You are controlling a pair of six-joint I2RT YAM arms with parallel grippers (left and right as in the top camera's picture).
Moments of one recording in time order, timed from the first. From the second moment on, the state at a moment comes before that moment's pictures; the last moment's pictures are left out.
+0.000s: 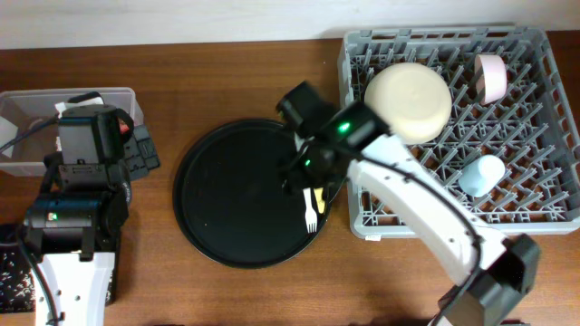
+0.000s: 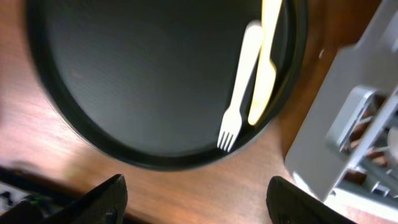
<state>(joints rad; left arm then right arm) -0.01 1.17 1.37 -0.99 -0.40 -0.21 0.68 1.78 1.70 -1.27 -0.07 0.44</state>
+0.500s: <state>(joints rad) -0.01 1.17 1.37 -0.98 -0.40 -0.21 0.70 1.79 1.21 -0.72 0.00 0.50</state>
